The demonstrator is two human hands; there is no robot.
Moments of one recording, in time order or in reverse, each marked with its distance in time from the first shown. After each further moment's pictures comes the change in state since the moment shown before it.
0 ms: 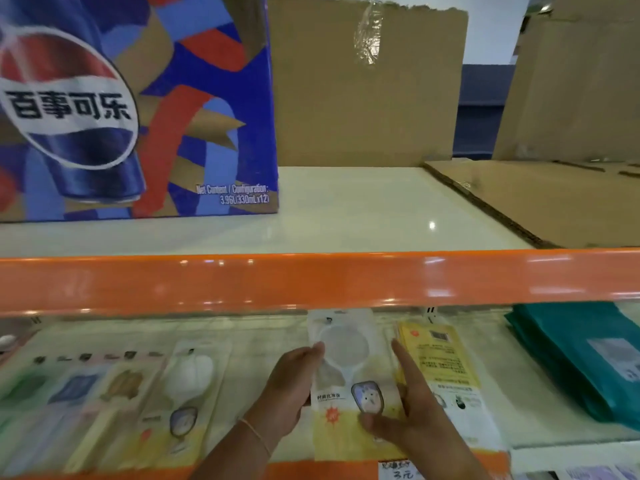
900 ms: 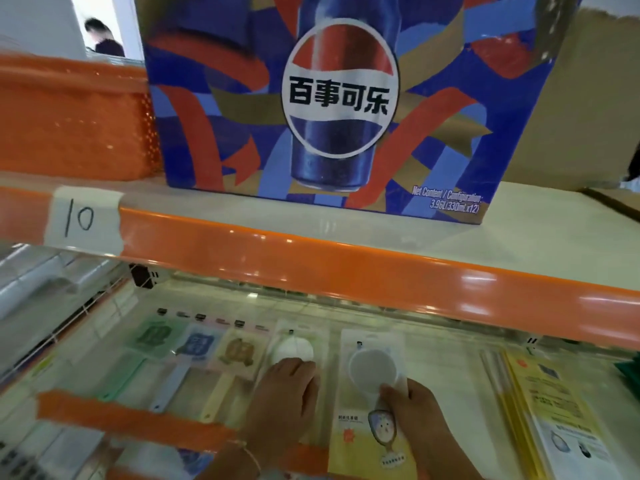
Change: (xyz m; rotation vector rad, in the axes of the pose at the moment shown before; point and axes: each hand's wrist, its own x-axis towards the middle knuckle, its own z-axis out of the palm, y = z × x) left_hand -0.007 -0.081 -0.199 1.048 0.362 0.742; right_hand 0.086 0.028 0.161 -0.206 0.218 0.213
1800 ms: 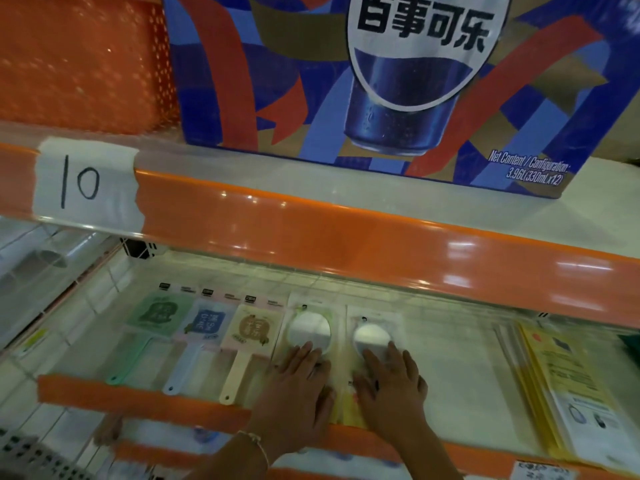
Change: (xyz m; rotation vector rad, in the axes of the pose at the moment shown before) left_hand -0.026 -0.045 0.031 0.152 -0.164 0.174; right_hand 0.004 0.024 0.072 -0.980 0.047 -0.240
